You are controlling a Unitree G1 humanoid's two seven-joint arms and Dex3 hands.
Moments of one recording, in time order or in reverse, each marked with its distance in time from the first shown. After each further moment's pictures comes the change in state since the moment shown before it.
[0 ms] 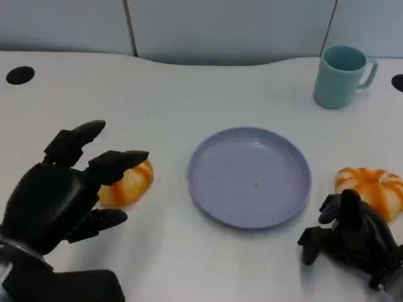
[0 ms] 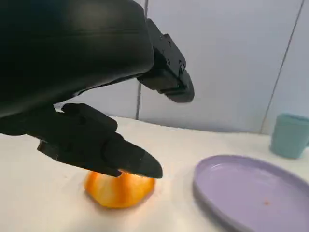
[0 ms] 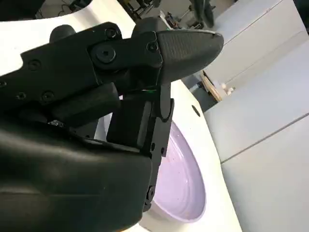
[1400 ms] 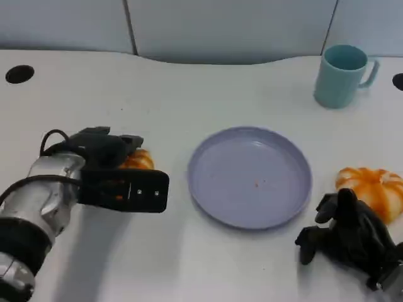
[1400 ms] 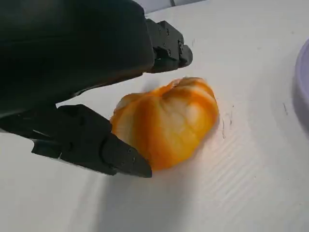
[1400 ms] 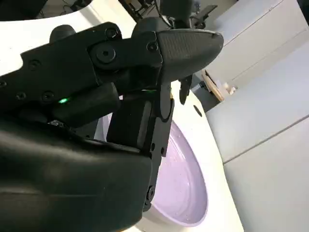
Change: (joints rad) left arm -0.722 -0.013 -0.515 0.936 0.009 0.326 -0.185; right arm 0.021 0.007 0.019 -0.059 0.003 0.033 -0.026
